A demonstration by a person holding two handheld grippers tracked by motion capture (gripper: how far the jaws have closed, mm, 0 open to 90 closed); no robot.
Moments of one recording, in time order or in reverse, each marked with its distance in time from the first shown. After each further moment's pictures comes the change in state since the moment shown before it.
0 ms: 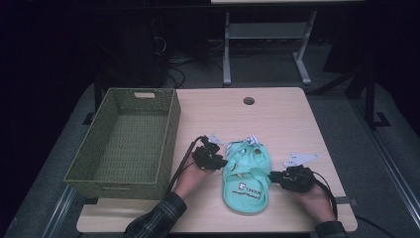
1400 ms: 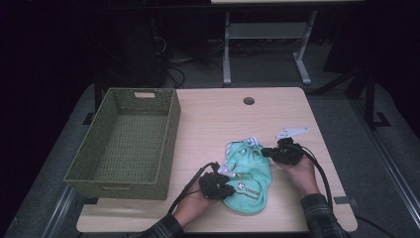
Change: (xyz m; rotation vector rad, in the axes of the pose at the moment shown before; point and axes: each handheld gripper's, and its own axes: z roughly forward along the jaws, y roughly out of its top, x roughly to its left) left arm -0.071 -0.035 -0.008 0.071 -0.119 0.157; right arm -0.046 0.050 0.035 -0.042 -0.024 0.073
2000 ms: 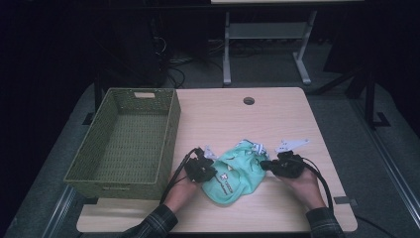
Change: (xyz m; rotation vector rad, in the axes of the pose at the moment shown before) left arm 0.051 -0.007 -0.015 0.016 0.201 -0.092; right arm 0.032 -0.017 -0.016 0.017 0.071 -0.069
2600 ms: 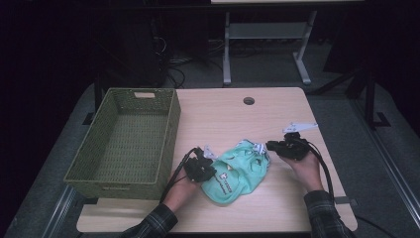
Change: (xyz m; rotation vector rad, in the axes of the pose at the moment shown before) left arm -0.001 0.000 0.000 0.002 0.004 0.013; right arm -0.046 0.022 -0.002 -0.078 -0.108 0.117
